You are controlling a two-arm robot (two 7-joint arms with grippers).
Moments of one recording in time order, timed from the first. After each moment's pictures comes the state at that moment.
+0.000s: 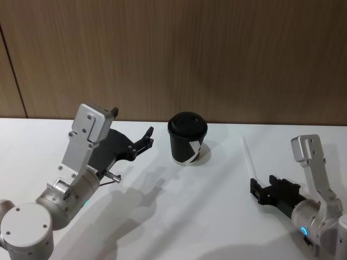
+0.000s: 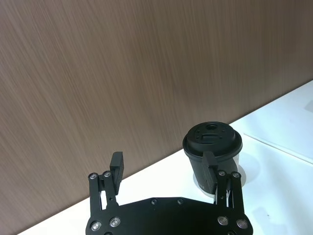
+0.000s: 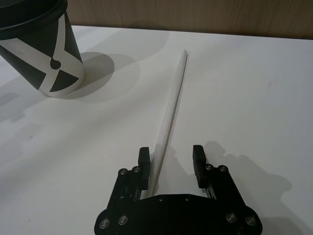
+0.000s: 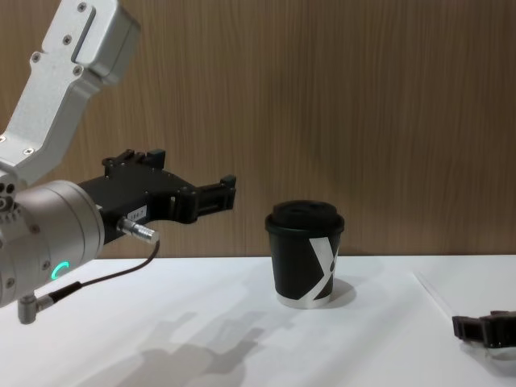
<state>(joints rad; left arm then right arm) -0.24 0.38 0.45 -1.63 -0.20 0.01 -0.01 0.15 0.24 -0.18 -1.52 0.24 0.56 0.12</state>
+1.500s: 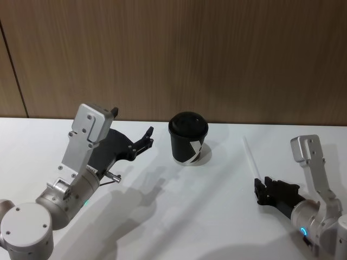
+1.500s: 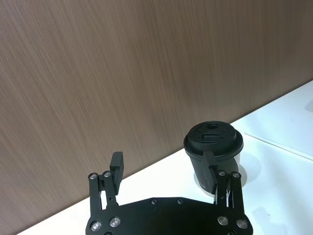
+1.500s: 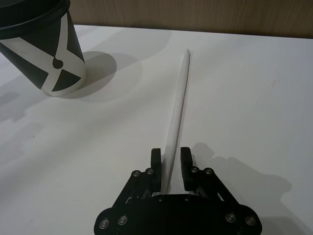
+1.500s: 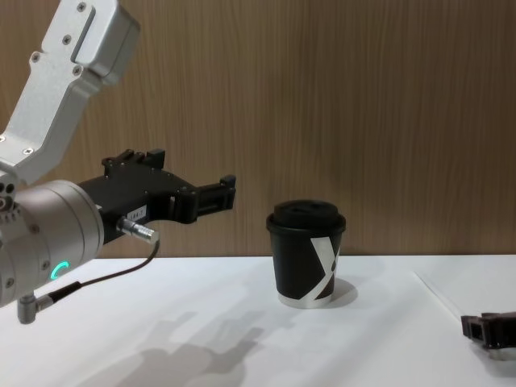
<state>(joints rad) -0.24 0.38 0.45 -1.63 -0.20 0.01 -0.01 0.15 0.24 -0.18 -1.52 0.24 0.56 0.12</state>
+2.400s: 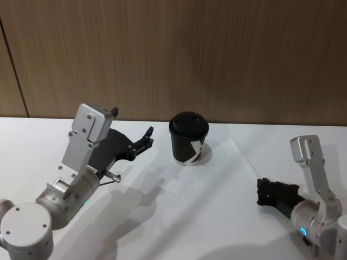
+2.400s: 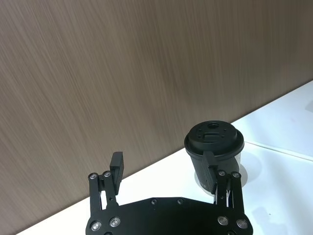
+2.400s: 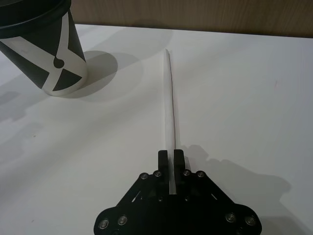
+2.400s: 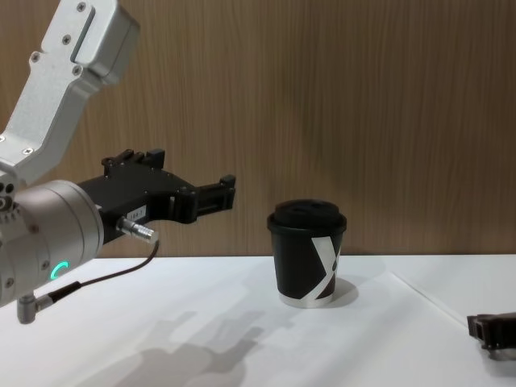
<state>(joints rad) -0.24 0.38 0.45 -1.63 -0.20 0.01 -0.01 0.15 0.24 -0.18 -1.52 0.24 0.56 0.12</state>
